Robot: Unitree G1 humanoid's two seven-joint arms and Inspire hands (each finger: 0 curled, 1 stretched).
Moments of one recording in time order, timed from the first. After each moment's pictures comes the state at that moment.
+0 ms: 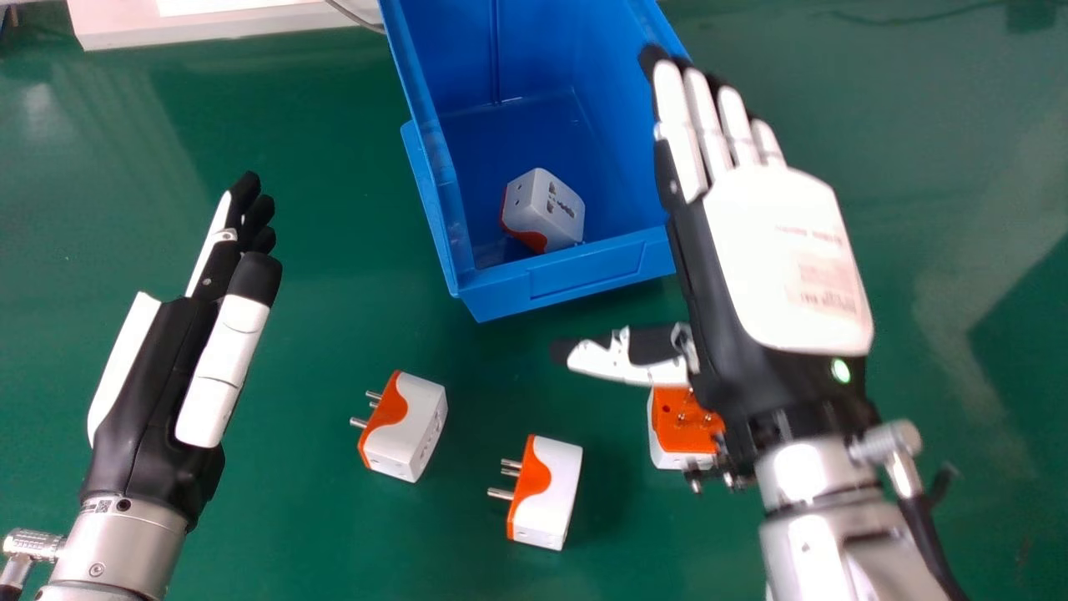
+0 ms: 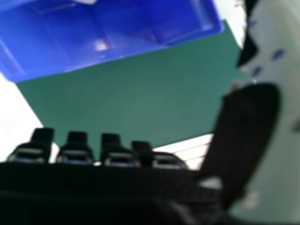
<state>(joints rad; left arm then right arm) 0.31 0.25 0.22 -0.28 -0.12 -0.12 -0.27 0.14 -0.17 0.52 -0.54 -1.07 0.34 -0.12</state>
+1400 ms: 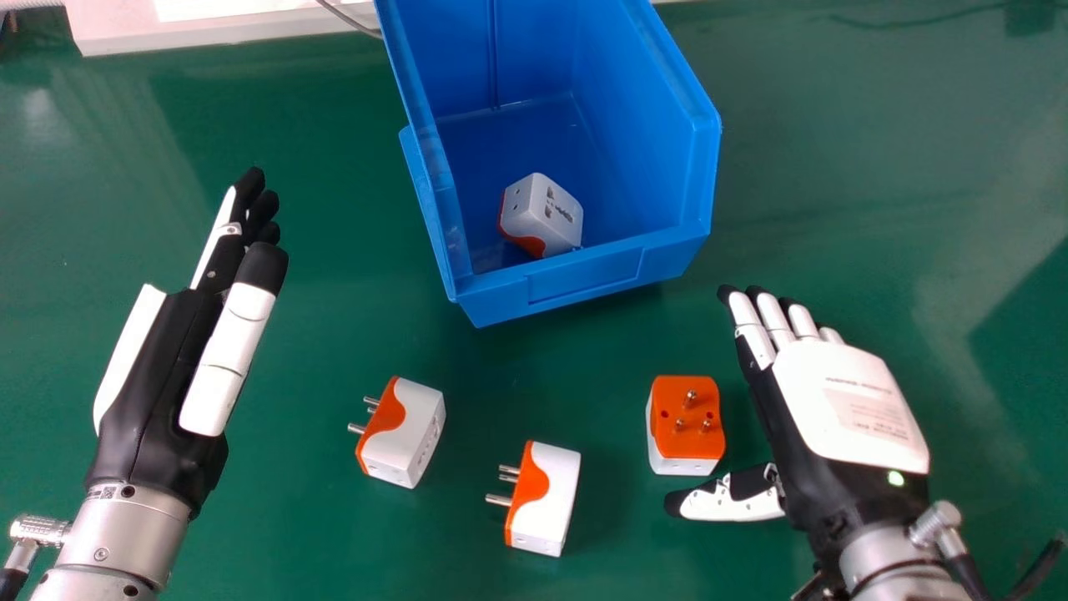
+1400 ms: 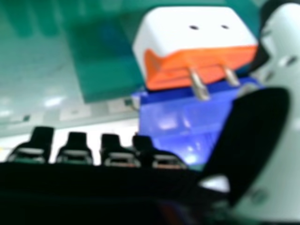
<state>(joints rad) 0.27 0.25 0.22 -0.24 -0.12 -0.12 -0.28 0.20 -0.28 0.31 -0.21 -0.99 0.25 0.01</state>
